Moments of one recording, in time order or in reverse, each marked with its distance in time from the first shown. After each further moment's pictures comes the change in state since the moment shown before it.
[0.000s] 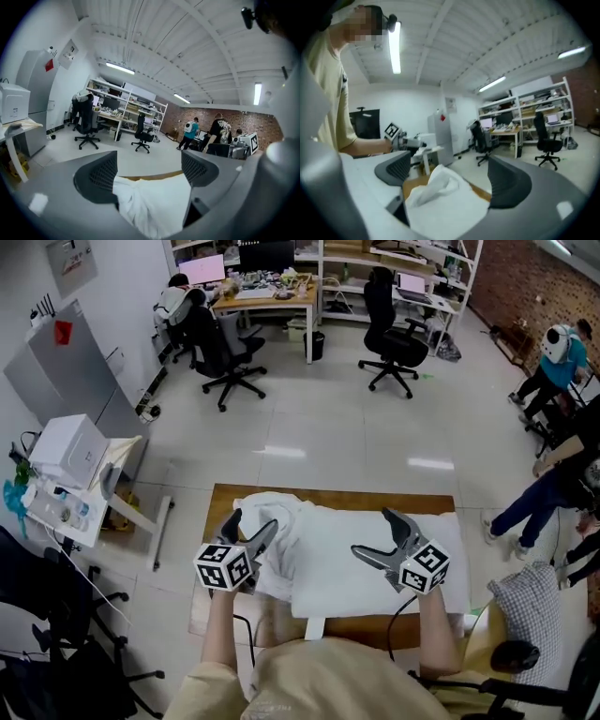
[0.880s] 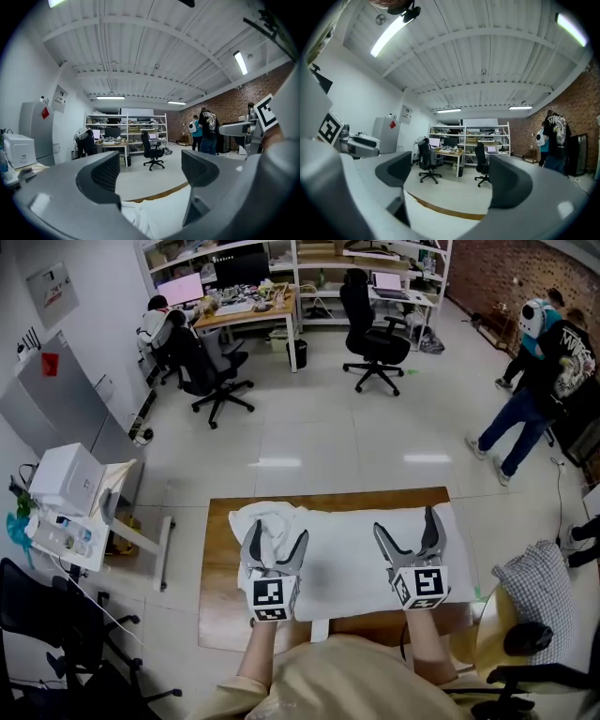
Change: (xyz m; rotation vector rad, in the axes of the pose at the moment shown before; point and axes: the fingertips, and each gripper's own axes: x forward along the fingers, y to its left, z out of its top) left arm -0.014 -0.108 0.029 0.390 -0.245 0.160; right arm -0.095 -0.011 0.069 -0.192 -0.224 -0.691
